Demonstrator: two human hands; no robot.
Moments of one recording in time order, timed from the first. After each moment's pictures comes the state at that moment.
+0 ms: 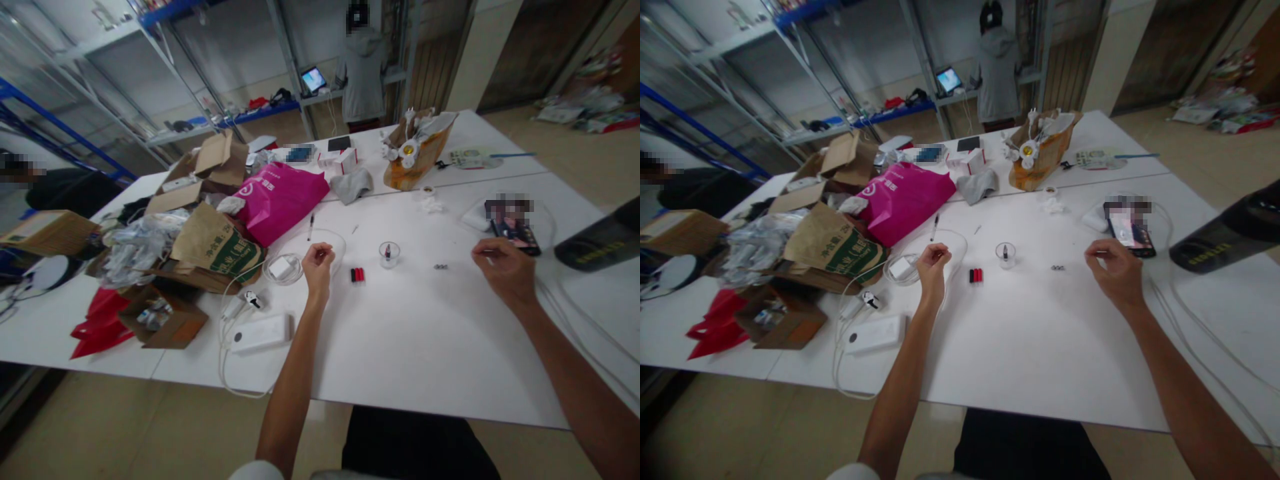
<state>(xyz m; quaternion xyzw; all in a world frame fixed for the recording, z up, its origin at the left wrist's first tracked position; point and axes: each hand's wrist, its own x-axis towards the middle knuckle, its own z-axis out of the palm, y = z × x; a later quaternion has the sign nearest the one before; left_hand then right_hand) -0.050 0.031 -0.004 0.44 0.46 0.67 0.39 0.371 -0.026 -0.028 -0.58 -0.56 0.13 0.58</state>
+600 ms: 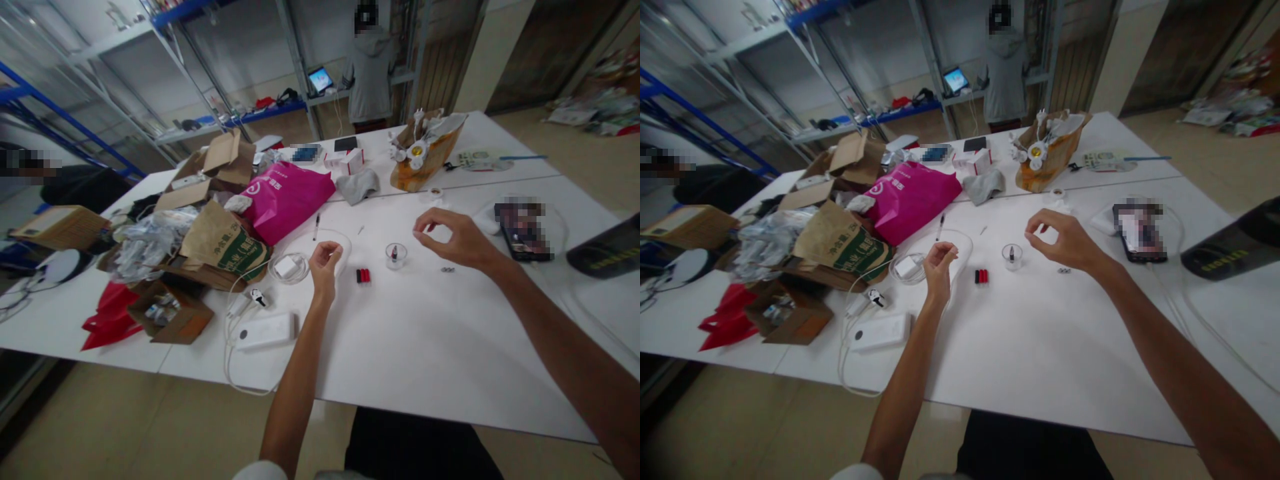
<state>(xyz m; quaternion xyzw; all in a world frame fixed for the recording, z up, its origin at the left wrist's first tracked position) -0.044 0.023 0.005 0.45 0.44 0.67 0.40 0.279 0.035 0.083 -0.42 -0.80 0.16 0.40</state>
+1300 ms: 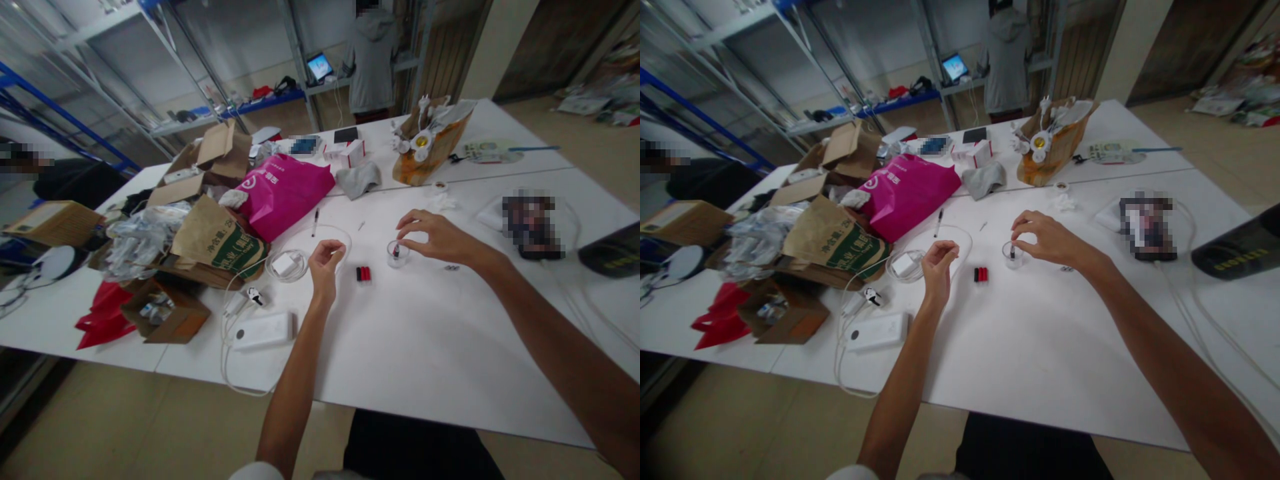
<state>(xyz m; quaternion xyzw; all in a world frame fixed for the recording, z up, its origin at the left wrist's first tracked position) -0.042 0.021 0.003 0.44 0.43 0.65 0.44 0.268 0.070 0.049 -0.37 -0.87 0.14 0.30</state>
